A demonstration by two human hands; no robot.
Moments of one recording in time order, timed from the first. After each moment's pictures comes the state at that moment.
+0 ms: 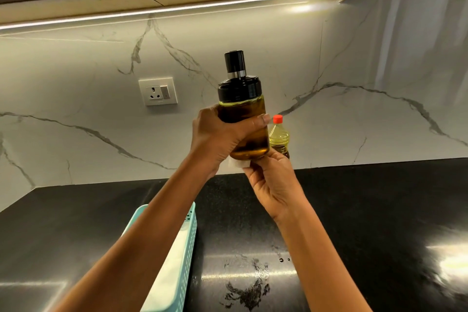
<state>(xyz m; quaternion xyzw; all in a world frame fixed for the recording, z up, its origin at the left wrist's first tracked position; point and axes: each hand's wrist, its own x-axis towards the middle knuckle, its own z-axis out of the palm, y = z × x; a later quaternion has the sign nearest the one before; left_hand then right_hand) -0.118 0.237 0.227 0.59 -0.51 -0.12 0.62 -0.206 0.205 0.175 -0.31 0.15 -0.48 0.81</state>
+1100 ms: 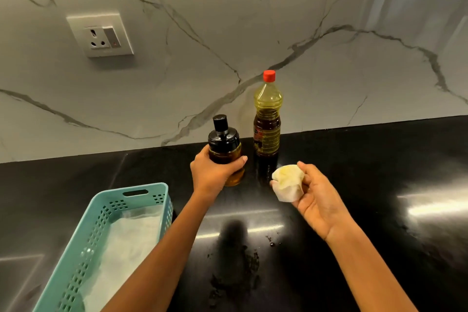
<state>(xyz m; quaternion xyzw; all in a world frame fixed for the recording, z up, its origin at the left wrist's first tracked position) -0.061 0.127 0.046 0.68 -0.41 -0.21 0.57 -0.251 0.109 0.060 -0.26 0.41 -0.42 0.77</state>
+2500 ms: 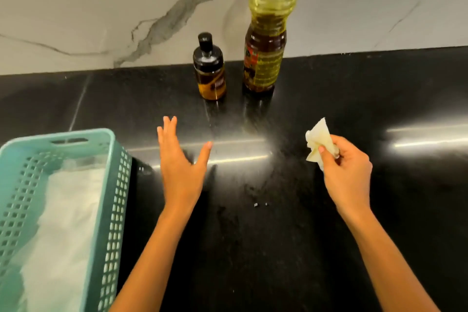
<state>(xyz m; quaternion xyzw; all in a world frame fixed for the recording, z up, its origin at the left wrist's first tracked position) -0.068 0.139 -0.062 0.78 -0.39 -0.13 0.47 -0.290 0.059 -0.039 -0.62 0.60 -0.38 0.34</state>
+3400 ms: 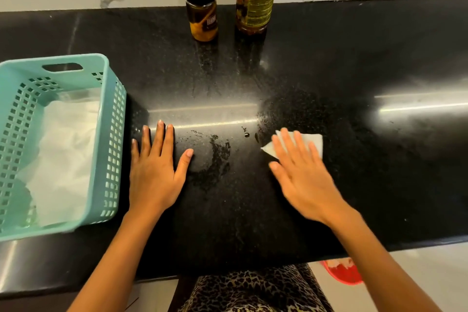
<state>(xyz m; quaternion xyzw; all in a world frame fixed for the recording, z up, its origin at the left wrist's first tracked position) -0.073 0.264 -0.102 0.84 -0.53 -0.05 0.06 -0.328 0.175 -0.088 -0.88 0.45 0.03 0.16</state>
